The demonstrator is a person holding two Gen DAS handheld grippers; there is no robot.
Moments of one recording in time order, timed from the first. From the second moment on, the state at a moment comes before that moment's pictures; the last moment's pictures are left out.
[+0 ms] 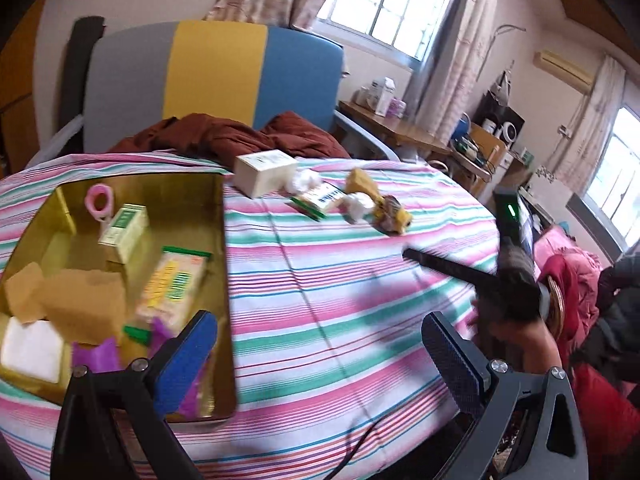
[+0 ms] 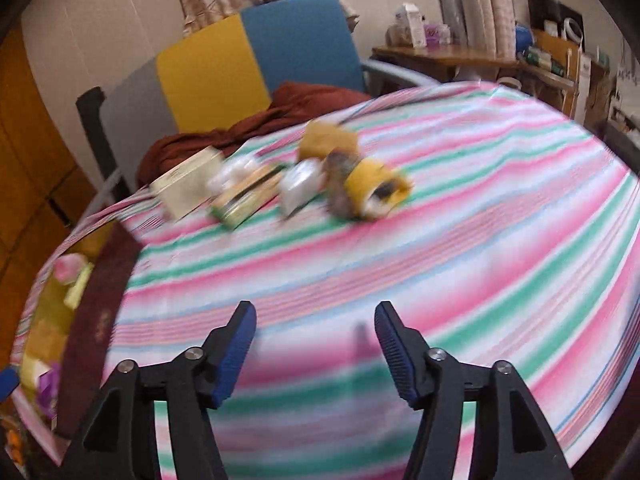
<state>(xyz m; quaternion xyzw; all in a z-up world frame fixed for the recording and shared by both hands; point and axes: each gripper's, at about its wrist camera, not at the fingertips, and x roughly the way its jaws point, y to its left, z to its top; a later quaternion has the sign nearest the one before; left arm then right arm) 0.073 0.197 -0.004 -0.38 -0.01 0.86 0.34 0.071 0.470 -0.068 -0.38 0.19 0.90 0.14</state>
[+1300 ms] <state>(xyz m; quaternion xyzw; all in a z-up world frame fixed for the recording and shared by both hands) -0.067 0.417 -0.067 -0.44 0.05 0.85 0.27 0.054 0.568 -0.087 -0.31 0.22 0.89 0.26</state>
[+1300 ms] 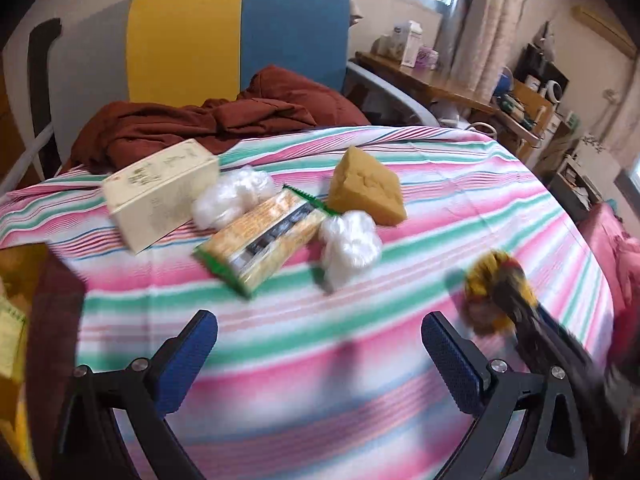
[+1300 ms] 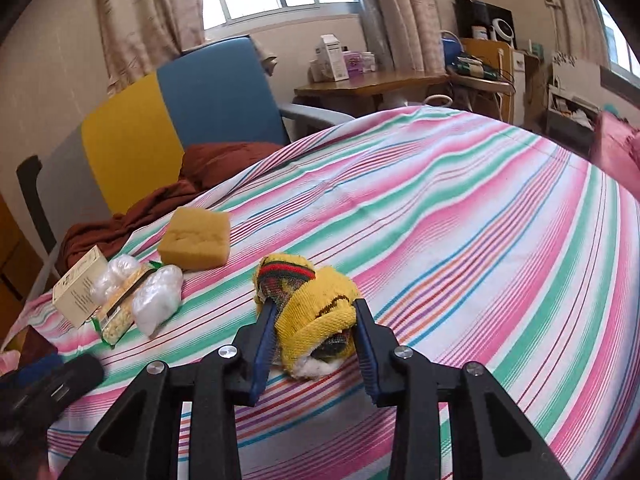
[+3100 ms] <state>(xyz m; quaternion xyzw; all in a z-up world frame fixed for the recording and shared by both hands) -0.007 0.298 -0.094 -0.40 0.04 0.88 0.26 0.100 0.466 -0.076 -0.34 0.13 0.90 0.23</state>
